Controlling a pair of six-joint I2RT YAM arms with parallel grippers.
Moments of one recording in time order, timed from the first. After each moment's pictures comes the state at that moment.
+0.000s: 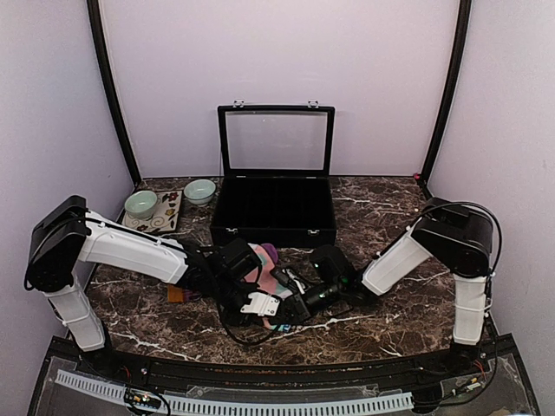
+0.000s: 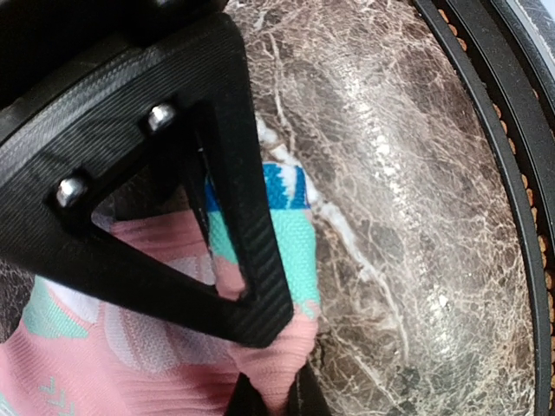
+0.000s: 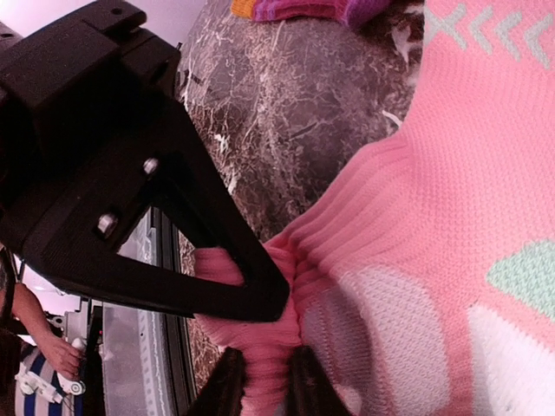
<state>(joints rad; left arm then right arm) -1.02 1.74 0.95 -0.34 0.27 0.82 0.96 2.02 0.79 0.51 -0.80 0.55</state>
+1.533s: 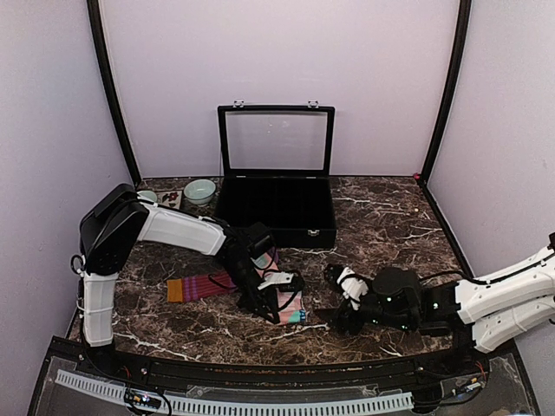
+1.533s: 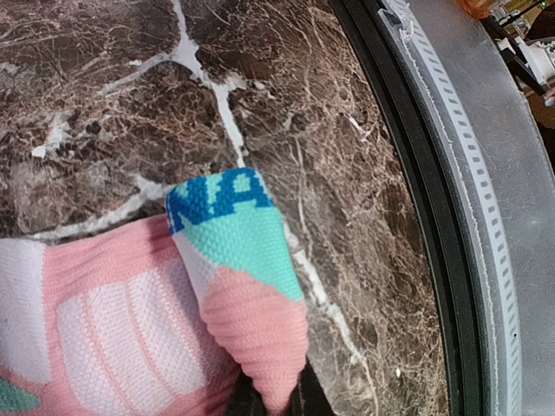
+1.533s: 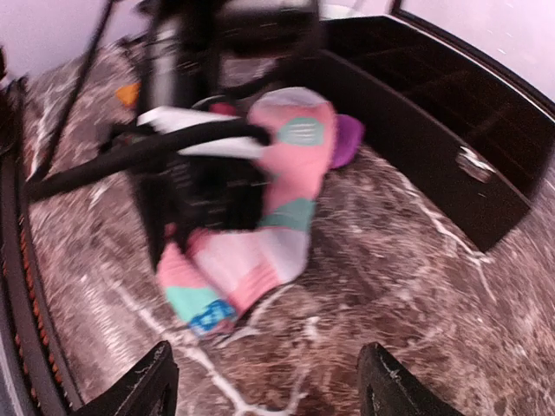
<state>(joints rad) -0.88 2.08 1.31 -0.65 0.77 0.71 1.19 1.12 0.37 0.26 0.27 0.13</state>
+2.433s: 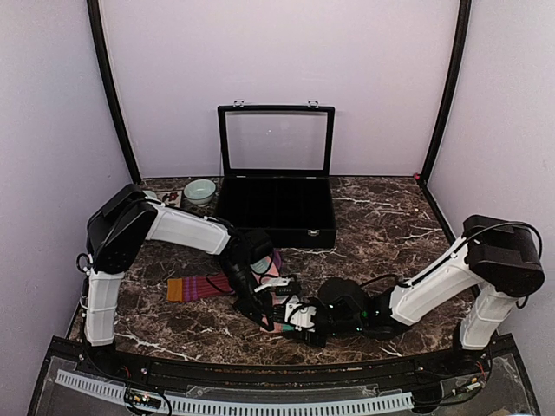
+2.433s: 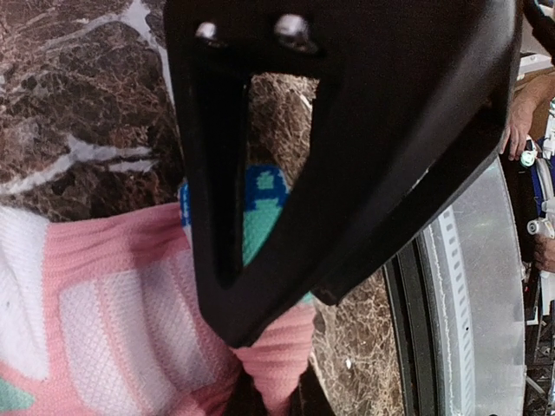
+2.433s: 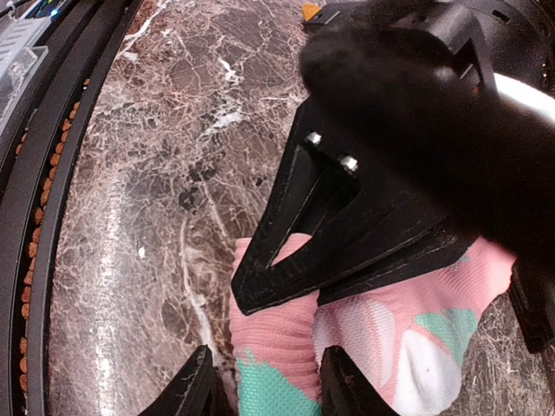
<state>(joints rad) -0.86 2.14 1.36 -0.82 0.88 0.76 1.24 1.72 0.58 0.53 -0.06 -0.33</state>
